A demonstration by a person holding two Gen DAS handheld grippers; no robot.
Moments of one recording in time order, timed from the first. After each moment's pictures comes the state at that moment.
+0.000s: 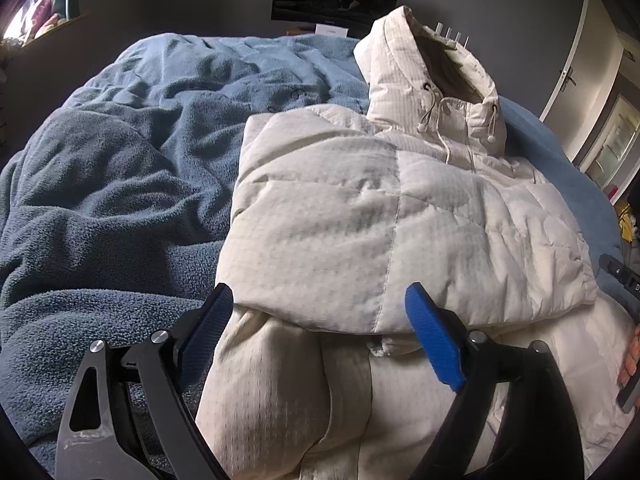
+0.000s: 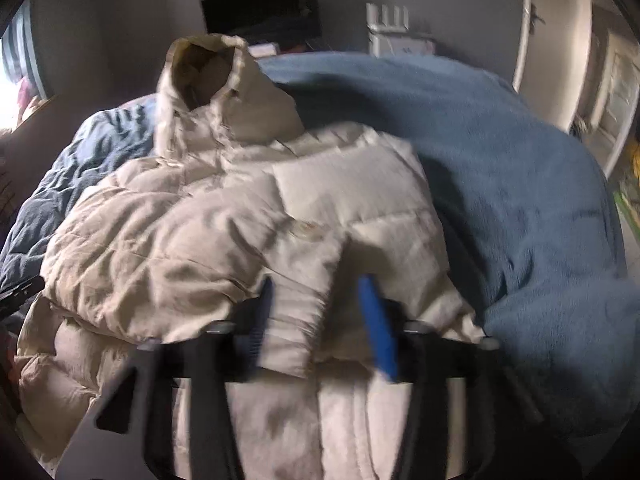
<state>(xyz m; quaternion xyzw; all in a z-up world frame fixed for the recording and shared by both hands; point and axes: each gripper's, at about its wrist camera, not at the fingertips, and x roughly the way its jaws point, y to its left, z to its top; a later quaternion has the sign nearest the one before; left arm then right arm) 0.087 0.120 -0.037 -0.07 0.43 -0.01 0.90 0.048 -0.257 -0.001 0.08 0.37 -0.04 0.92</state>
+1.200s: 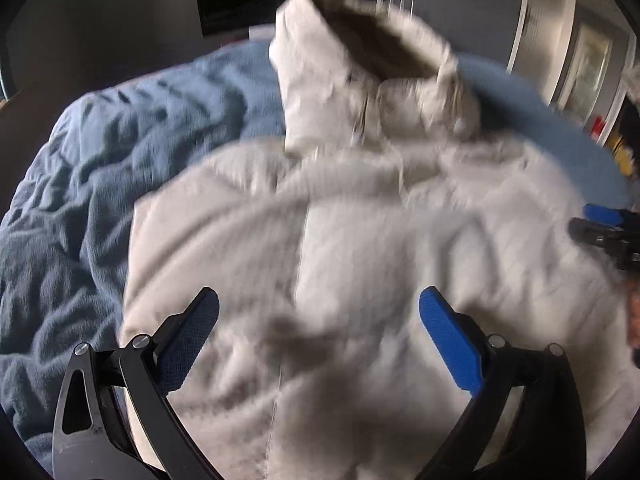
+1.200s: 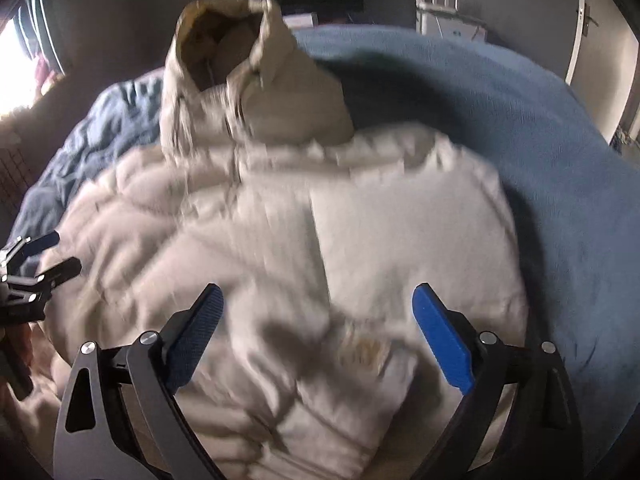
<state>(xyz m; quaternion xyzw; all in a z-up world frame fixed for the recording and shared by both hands) 0.184 0.036 -0.032 0.03 0.43 -0.07 0.90 0.160 -0.253 -0.014 0.07 0.42 0.02 0.91</state>
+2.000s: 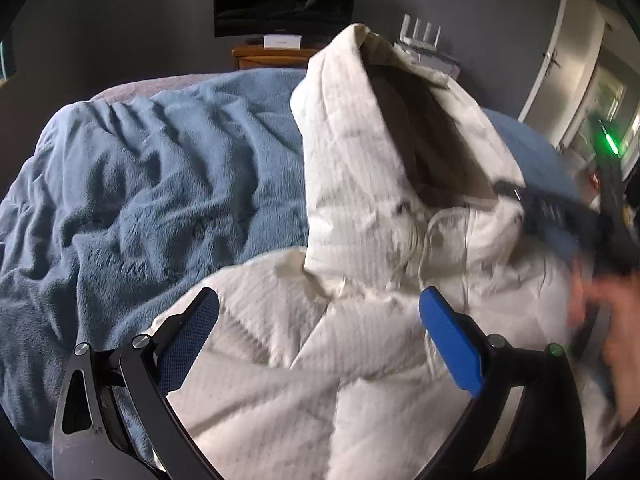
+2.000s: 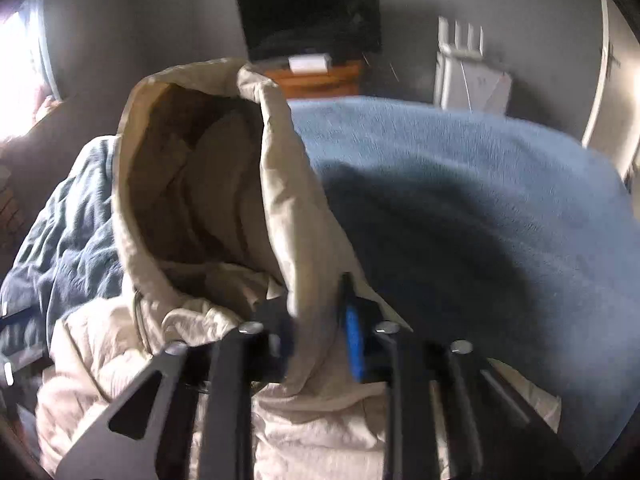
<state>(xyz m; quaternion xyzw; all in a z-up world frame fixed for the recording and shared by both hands) 0.312 0.059 0.015 -0.02 0.43 -0.06 0.90 0.348 -0.224 0.036 0.05 0.35 0.04 0.94</state>
